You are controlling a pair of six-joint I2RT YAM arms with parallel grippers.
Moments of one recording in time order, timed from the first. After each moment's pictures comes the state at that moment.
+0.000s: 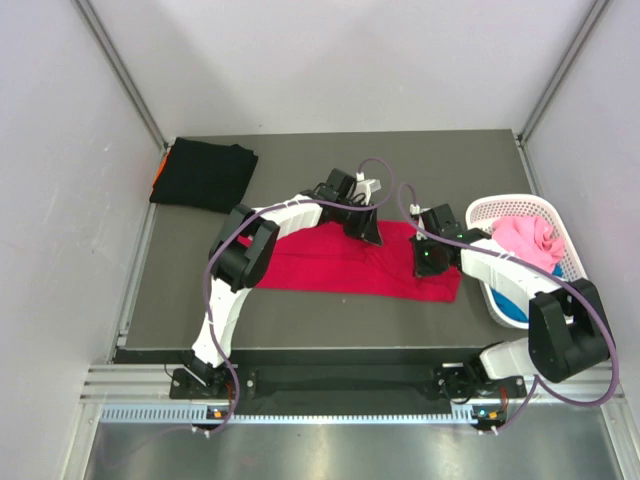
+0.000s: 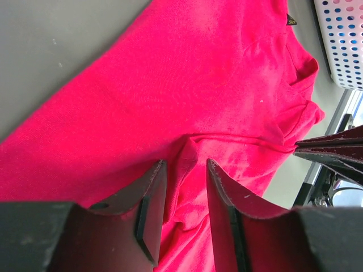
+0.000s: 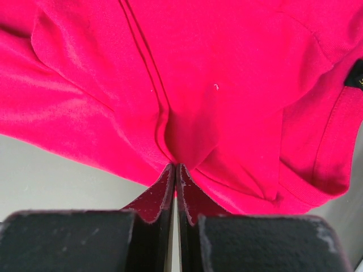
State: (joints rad) left arm -0.62 2.27 1.65 -0.23 0.68 -0.33; right arm 0.38 1.37 0.81 -0.53 -0.06 0.22
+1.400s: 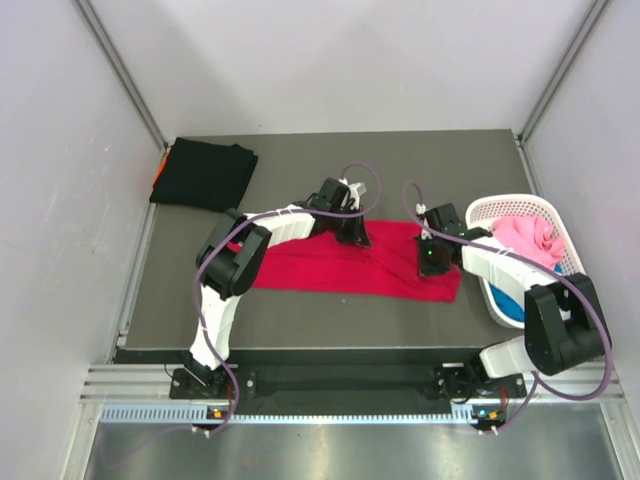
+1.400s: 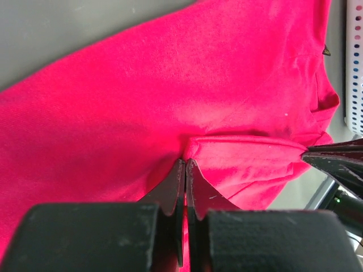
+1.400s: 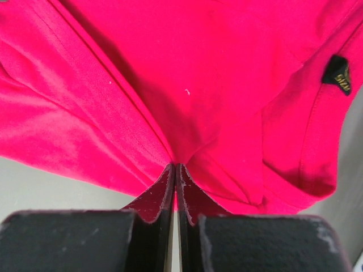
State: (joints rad) left arm -0.62 2.14 1.44 -0.10 0.48 -0.53; right arm 0.34 1.40 0.80 -0.52 -0.05 0.23
